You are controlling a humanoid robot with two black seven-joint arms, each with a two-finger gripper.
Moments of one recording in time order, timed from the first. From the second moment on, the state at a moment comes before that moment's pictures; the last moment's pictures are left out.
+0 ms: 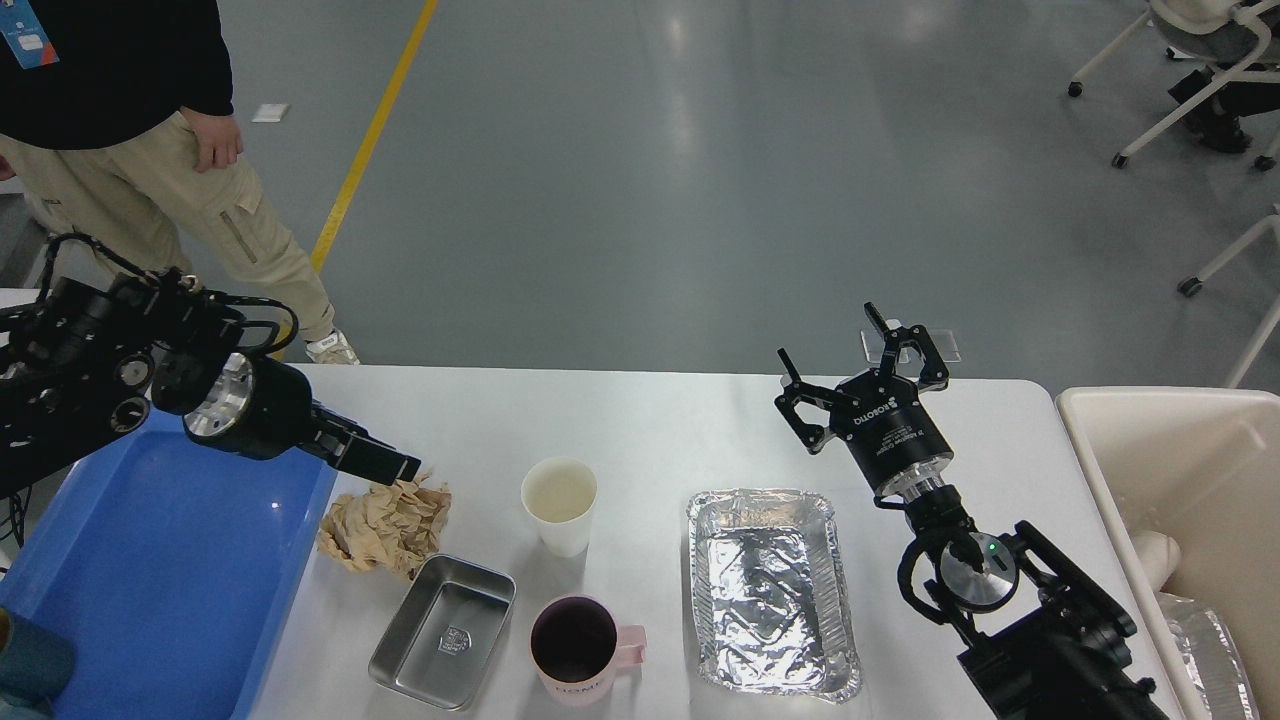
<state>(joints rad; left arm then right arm) -1.14 0.73 -0.10 -1.29 1.61 -0.77 -0.26 0.37 -0.02 1.20 0.87 0.04 0.57 0.09</state>
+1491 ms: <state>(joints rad) -1.22 0.16 0.22 -1.14 1.79 -0.81 -0.26 0.36 -0.03 1.21 0.88 0.03 0.55 0.09</state>
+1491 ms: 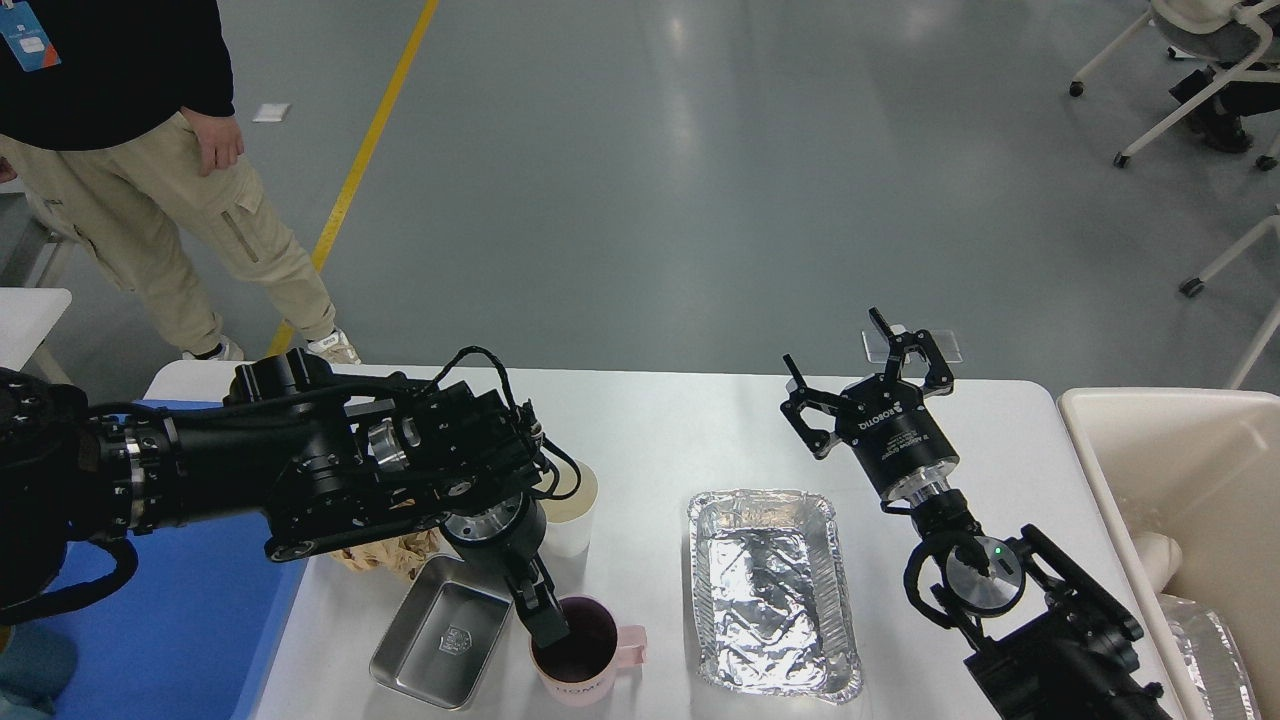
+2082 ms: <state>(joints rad) -1.19 0.12 0.22 -1.09 1.85 -0.74 -0.35 0.36 -0.04 1.21 0.88 0.04 0.56 0.09</state>
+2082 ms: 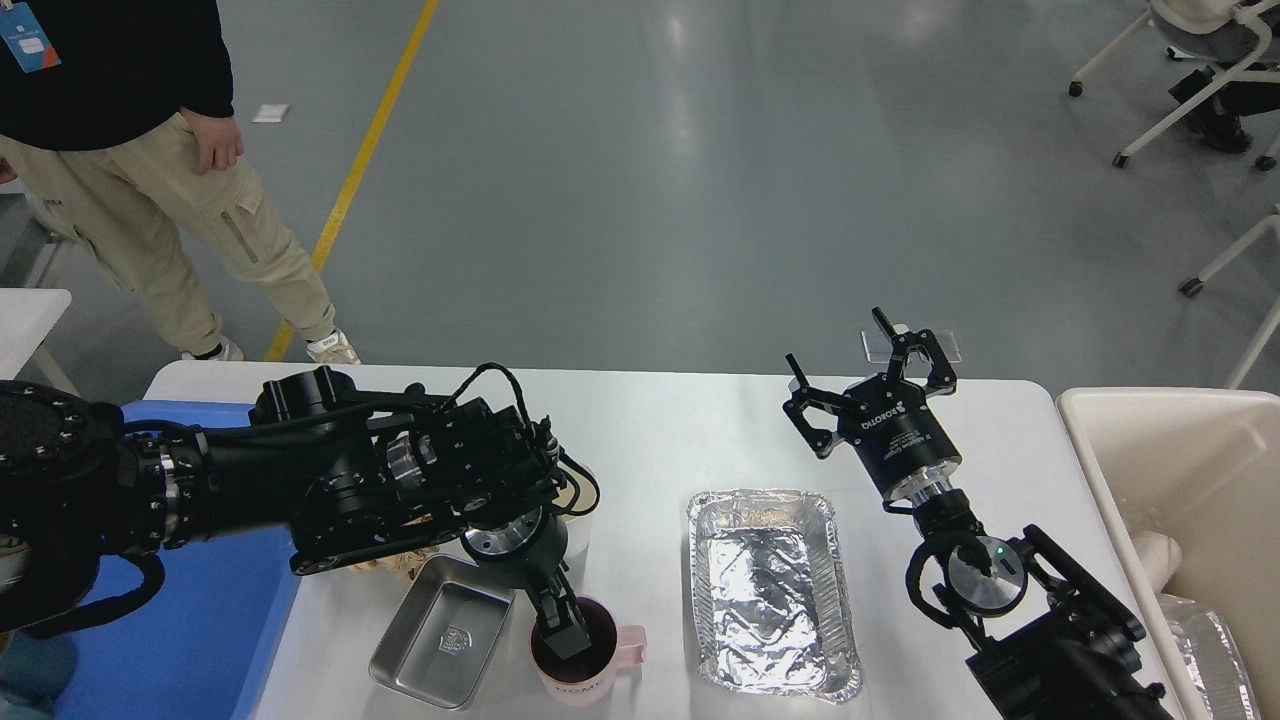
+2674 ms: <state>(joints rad) -1.19 0.12 0.22 -1.08 1.90 -0.75 -0.42 0.36 -0.04 1.21 0.90 0.04 0.56 0.09</state>
